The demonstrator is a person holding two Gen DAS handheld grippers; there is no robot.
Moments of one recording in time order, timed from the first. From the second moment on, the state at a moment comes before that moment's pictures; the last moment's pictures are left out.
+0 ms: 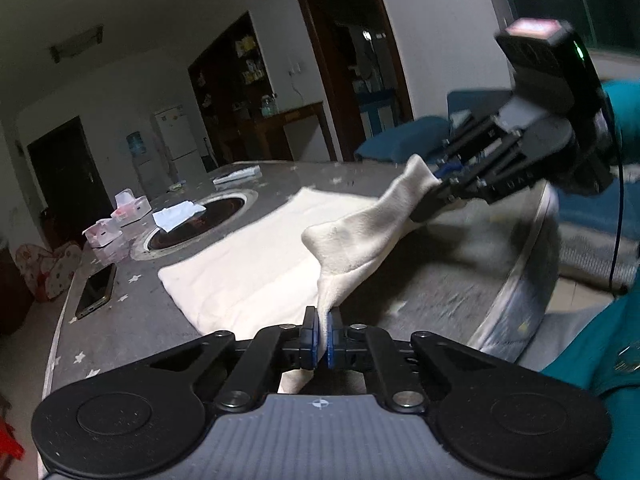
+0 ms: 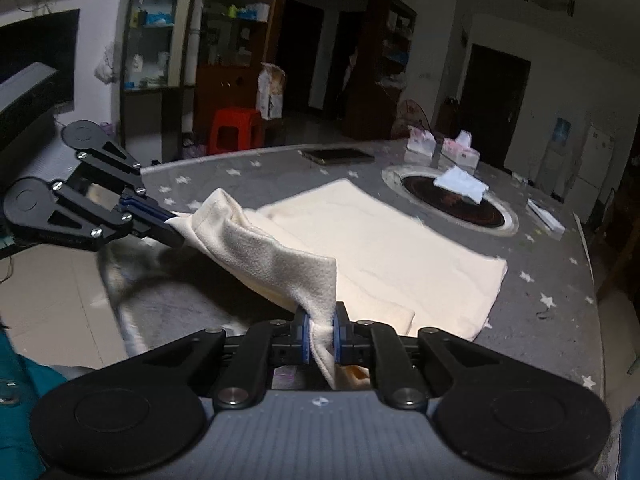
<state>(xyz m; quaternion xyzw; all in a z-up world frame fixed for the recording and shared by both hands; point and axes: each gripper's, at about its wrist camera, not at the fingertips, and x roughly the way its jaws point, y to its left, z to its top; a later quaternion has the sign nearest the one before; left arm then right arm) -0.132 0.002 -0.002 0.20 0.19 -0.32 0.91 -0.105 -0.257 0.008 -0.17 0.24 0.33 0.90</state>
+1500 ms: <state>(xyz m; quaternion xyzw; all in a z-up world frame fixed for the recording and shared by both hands) 0.073 -0.003 -0.013 0.12 0.28 -0.15 0.94 0.074 -0.274 -0.012 -0.04 0.35 0.23 0.91</state>
